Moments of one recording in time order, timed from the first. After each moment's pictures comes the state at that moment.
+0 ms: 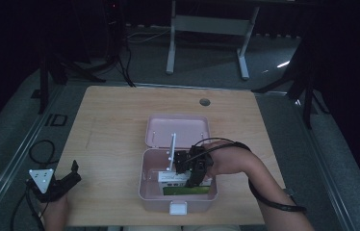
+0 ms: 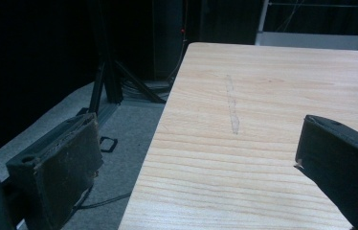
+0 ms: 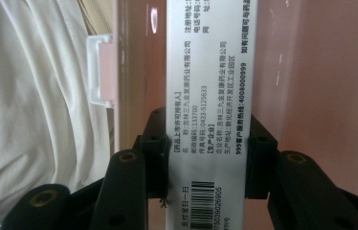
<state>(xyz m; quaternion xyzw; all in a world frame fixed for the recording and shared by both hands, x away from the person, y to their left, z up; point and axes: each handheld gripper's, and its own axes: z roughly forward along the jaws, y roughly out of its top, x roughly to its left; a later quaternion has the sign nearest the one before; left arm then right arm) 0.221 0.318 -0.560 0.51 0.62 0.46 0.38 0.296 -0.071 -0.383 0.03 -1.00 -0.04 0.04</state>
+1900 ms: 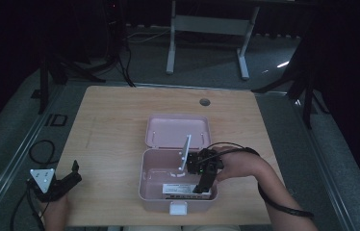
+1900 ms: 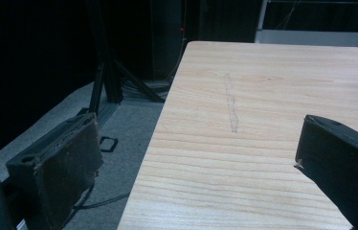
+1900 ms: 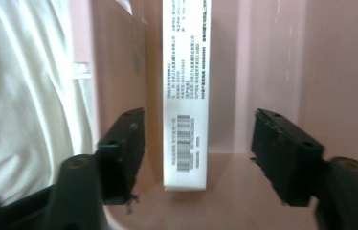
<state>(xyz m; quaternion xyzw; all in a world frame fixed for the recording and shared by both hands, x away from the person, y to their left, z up) 0.222 0.316 -0.561 0.51 0.62 0.46 0.38 0.304 -0.105 -0.398 0.00 -1.00 -0.08 0.06</state>
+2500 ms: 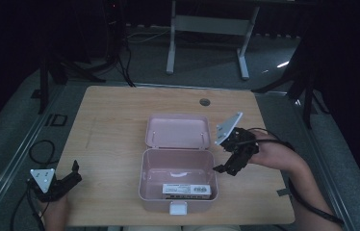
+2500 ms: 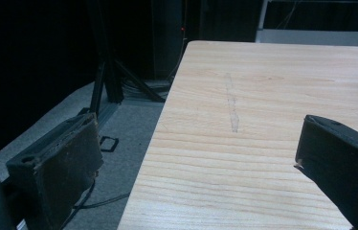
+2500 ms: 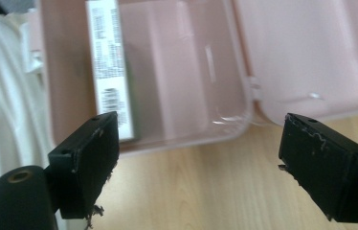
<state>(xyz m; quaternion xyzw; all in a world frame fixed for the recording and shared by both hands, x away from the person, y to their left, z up) 0.222 0.316 -0.561 0.51 0.62 0.46 0.38 0.325 -0.188 -0.350 -0.07 -0.97 -0.22 -0.06</state>
